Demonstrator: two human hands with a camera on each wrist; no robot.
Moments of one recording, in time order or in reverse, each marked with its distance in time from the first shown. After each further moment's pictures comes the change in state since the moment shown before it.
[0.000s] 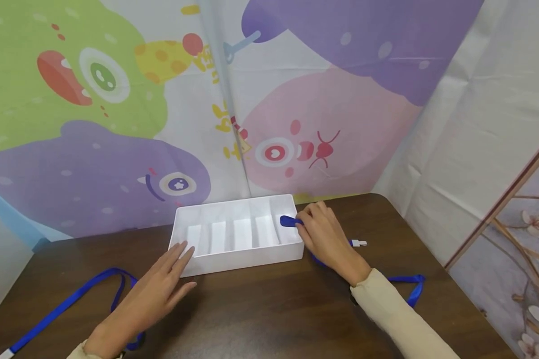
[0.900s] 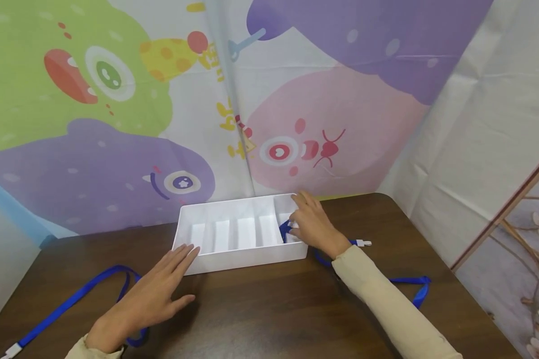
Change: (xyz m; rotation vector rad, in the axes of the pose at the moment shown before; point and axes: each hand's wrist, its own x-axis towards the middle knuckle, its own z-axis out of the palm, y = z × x) left_hand -0.003 -0.006 -0.008 -0.044 -0.200 0.013; right_hand 0.030 0.022 0.046 -0.060 -0.325 0.031
